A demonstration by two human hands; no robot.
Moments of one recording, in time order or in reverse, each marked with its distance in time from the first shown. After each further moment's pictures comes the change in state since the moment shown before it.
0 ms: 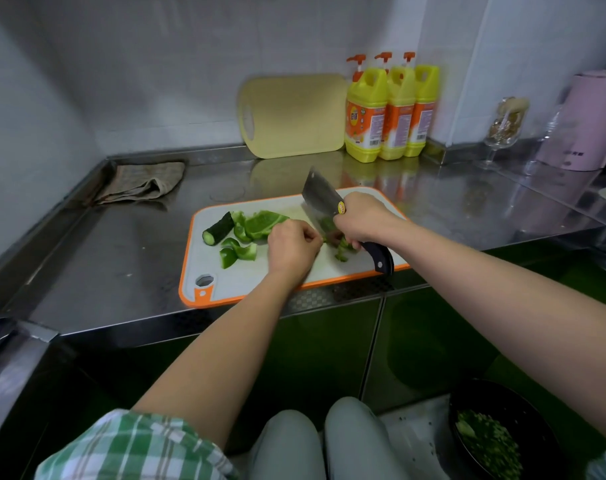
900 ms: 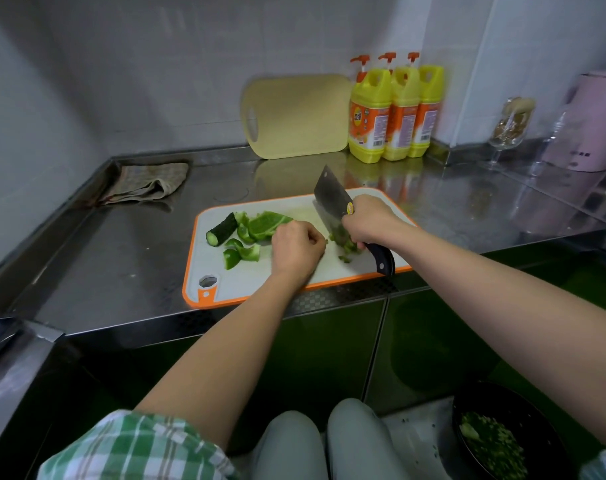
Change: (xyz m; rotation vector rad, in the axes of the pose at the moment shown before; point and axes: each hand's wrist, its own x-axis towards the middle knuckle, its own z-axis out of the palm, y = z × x) left_hand -0.002 0.003 -0.002 0.042 0.004 0.023; right_hand 0.009 0.009 0.007 0.063 0.052 0.033
